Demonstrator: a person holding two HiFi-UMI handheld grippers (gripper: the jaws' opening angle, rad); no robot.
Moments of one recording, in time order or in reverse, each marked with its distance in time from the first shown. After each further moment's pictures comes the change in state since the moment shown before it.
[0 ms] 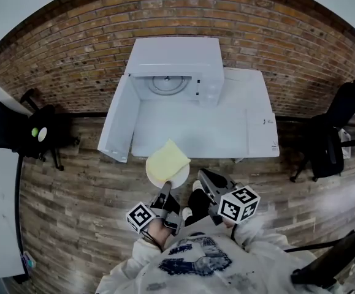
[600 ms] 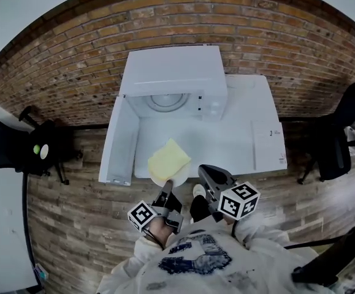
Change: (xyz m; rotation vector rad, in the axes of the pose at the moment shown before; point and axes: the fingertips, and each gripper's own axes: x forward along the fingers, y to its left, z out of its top) left arm 0.098 -0.012 0.056 -0.019 0.032 -0.013; right arm 0.082 -0.053 0.056 0.027 -0.037 -0.010
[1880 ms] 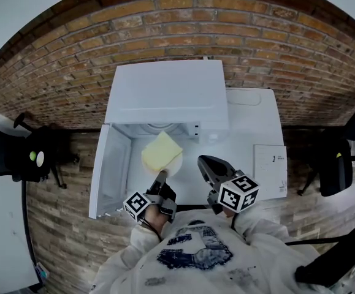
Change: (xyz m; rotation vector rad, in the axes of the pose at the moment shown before) left arm 0.160 0.030 0.078 -0.013 -0.069 0.091; right arm 0.098 -0.115 0.095 0.007 0.007 0.015
